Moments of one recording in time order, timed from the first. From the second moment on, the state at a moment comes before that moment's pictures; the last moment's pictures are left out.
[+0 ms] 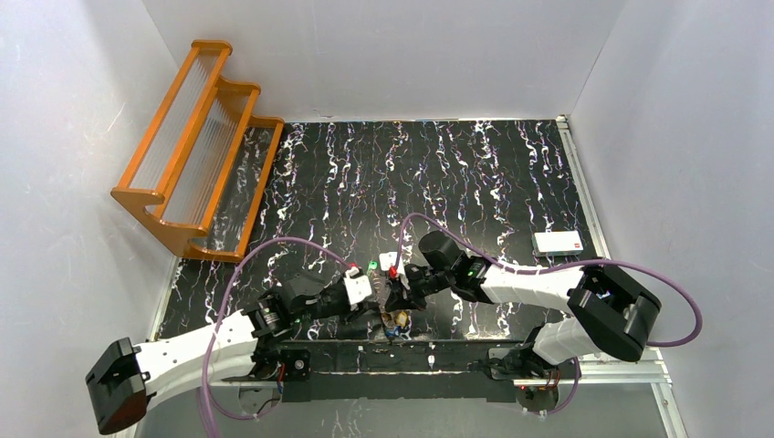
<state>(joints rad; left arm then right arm) -1.00 0.69 0.24 0.12 0.21 0.22 0.98 1.39 0.59 0.18 -0.73 -0.30</state>
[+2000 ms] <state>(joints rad) -1.00 0.71 0.12 0.31 0.20 0.14 0.93 1.25 0.53 0.36 -0.69 -0.16</state>
